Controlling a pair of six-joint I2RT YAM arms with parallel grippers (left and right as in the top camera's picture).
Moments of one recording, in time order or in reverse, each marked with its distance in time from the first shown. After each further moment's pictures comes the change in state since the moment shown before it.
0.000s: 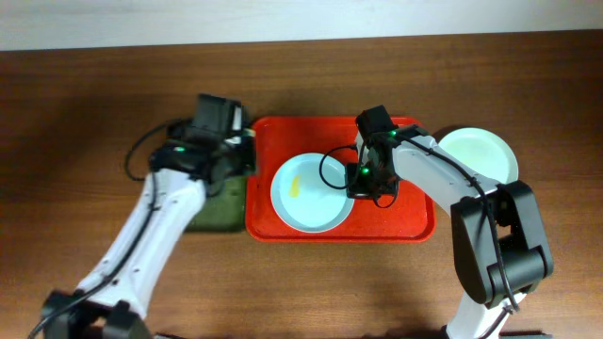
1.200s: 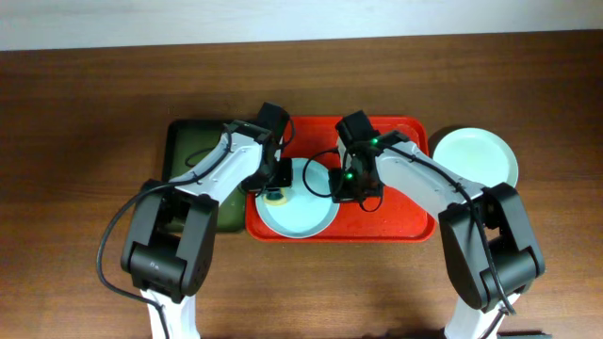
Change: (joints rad) left arm -0.092 0.486 0.167 -0.104 0.101 -0.052; right arm 0.095 0.003 0.000 0.053 0.013 0.002
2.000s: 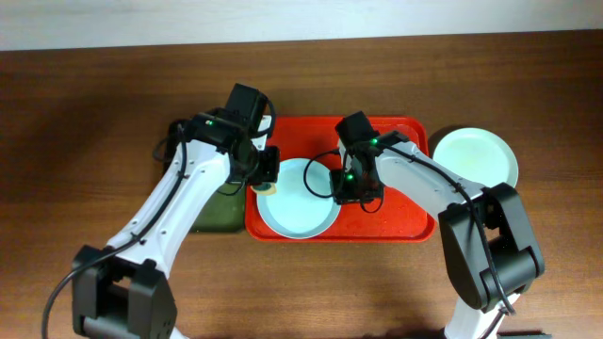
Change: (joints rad) left arm 0.040 -0.319 0.011 -0.173 0.025 0.113; right arm 0.001 0.000 0.000 -0.031 0.019 0.003
